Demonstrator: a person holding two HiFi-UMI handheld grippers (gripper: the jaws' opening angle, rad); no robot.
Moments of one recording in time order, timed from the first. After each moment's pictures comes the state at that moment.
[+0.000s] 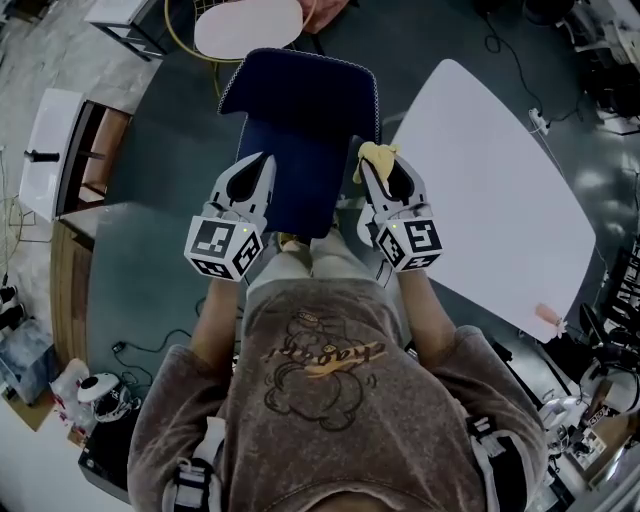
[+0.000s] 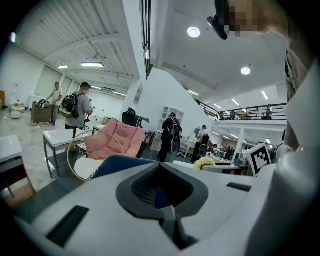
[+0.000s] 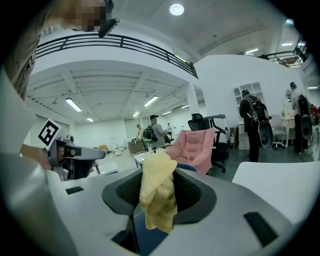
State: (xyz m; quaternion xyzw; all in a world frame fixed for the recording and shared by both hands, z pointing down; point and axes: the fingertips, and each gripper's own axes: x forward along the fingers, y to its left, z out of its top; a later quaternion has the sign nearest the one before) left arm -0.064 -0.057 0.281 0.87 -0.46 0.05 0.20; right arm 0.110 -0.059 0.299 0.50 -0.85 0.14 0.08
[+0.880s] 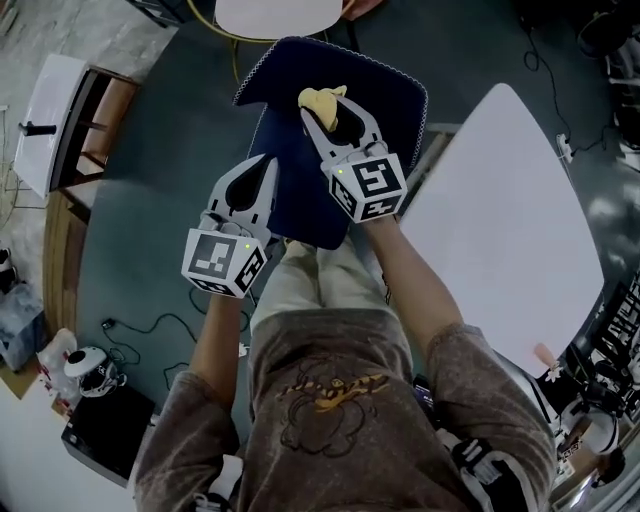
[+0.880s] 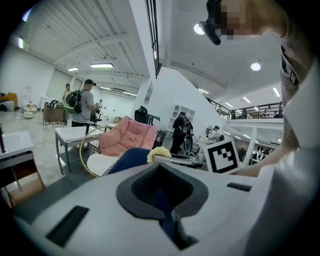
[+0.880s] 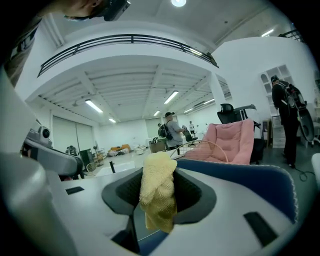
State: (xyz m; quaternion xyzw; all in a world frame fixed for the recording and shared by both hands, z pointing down) left arm -0.104 -0.103 0.340 0.84 -0.51 0.06 0.21; right arm -0.054 -0.194 0.374 0.38 -0.91 0.14 0.07
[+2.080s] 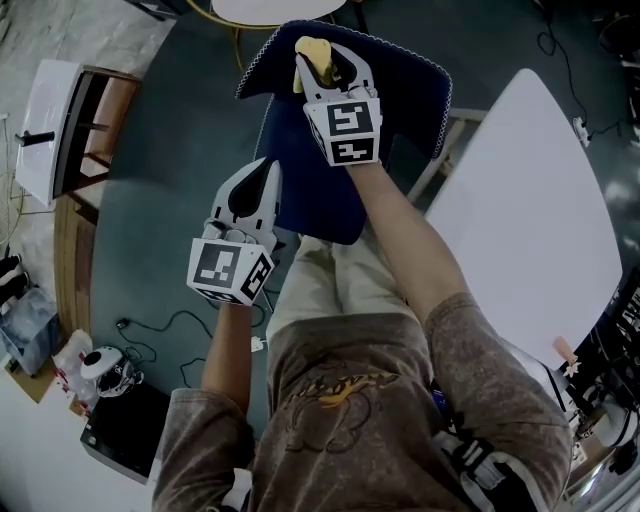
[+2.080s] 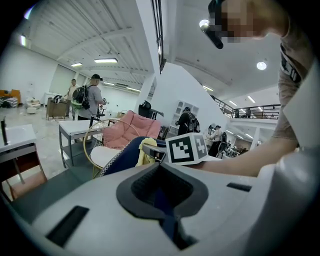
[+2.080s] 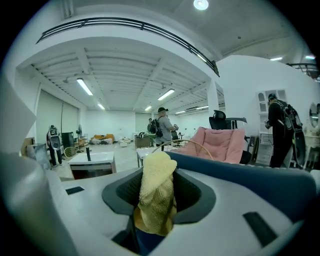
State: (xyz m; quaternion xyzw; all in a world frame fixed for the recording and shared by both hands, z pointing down) left arm -0.123 -0.102 0.384 0.82 -0.51 0.07 0.23; right arm -0.086 -0.279 0.433 0.45 -0.88 0.07 0.12
